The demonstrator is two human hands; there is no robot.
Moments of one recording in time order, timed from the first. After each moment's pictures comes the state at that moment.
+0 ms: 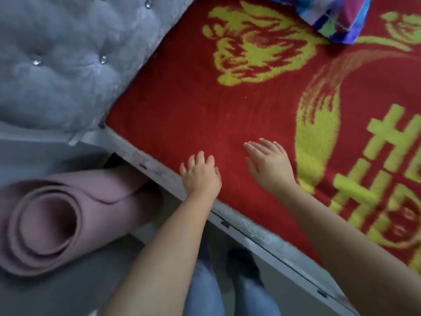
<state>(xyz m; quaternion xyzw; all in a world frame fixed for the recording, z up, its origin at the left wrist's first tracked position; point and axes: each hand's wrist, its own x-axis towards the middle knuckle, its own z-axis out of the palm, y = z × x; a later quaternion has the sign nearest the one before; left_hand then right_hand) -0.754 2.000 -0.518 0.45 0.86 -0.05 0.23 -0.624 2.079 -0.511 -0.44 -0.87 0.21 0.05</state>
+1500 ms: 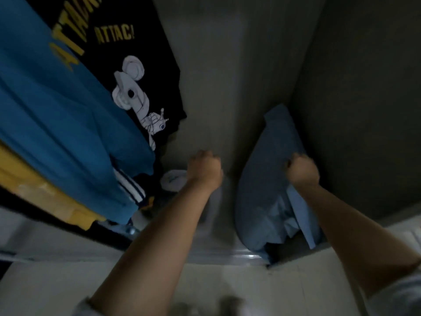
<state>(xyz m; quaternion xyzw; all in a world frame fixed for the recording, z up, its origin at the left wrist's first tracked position) -0.933 1.196 -0.262 0.15 0.99 0.00 0.01 -0.918 1.418 -0.302 -0.23 -0.96 0.16 0.02</state>
